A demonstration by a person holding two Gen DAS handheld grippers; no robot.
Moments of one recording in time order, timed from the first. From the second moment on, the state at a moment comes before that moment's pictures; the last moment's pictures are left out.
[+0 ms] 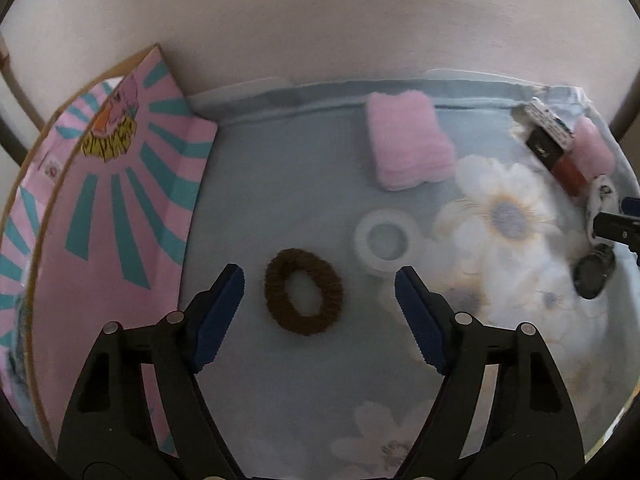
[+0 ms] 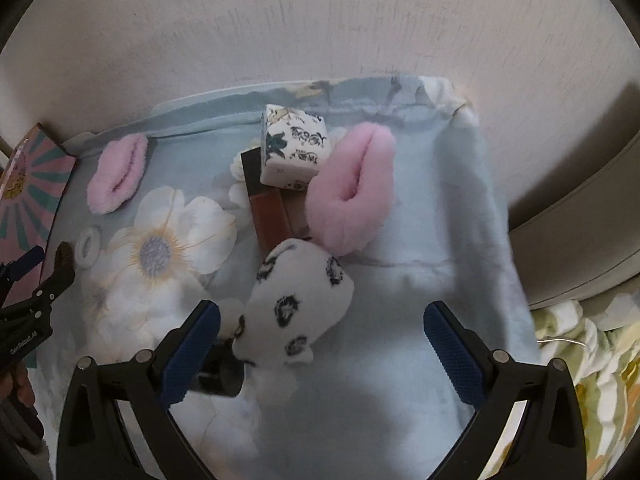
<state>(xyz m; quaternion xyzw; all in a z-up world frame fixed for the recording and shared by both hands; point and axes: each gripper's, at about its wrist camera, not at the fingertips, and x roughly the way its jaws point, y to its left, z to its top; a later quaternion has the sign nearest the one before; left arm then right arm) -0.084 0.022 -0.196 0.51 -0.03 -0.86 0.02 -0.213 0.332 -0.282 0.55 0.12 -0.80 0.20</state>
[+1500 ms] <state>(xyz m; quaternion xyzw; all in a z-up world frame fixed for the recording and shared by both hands) -0.040 0.003 -0.066 0.49 -0.01 -0.87 -0.08 -0.191 0.321 -0.176 0.51 0.10 -0.80 0.29</state>
